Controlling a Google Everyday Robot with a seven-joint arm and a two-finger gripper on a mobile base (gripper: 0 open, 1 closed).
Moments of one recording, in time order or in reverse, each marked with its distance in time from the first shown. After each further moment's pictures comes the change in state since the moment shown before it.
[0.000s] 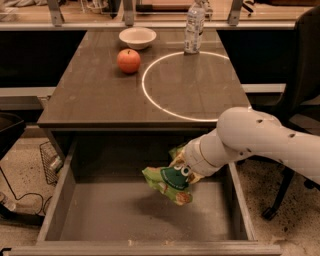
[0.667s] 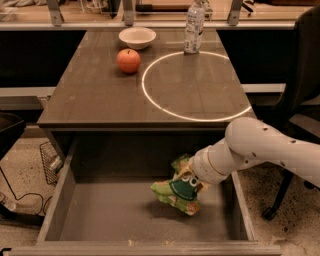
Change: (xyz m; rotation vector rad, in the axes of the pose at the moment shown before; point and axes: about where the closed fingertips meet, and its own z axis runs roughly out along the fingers) arm 0.012 0.039 0.028 -0.022 -0.108 -0.123
